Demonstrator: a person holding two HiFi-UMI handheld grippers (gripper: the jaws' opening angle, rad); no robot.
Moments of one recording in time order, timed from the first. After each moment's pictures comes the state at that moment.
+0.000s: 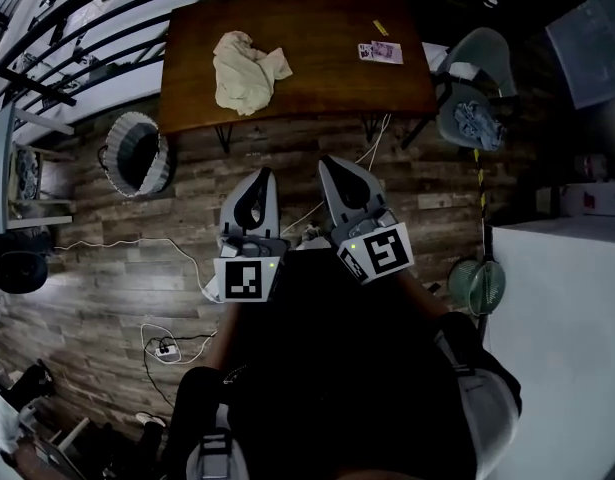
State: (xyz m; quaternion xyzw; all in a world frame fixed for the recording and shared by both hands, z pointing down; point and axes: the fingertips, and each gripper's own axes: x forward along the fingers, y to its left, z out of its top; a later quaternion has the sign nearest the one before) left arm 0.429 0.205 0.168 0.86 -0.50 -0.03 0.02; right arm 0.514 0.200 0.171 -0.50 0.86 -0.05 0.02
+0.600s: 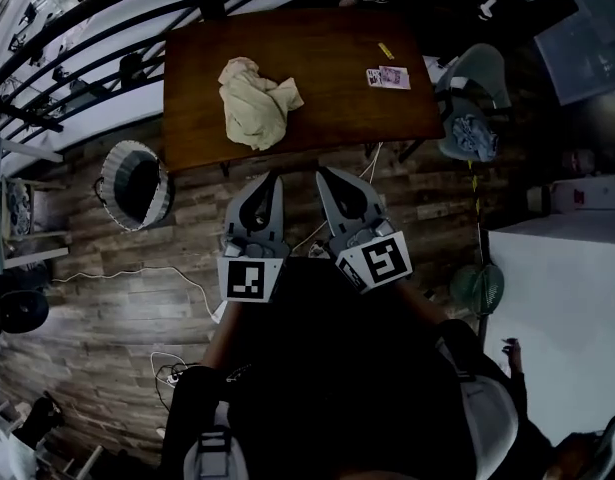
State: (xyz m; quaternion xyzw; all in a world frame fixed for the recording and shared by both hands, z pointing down) left arm 0.378 0.097 0.176 0.89 -0.45 -0.04 0.04; right arm 0.446 0.106 0.170 -0.52 0.85 -0.05 -0.01
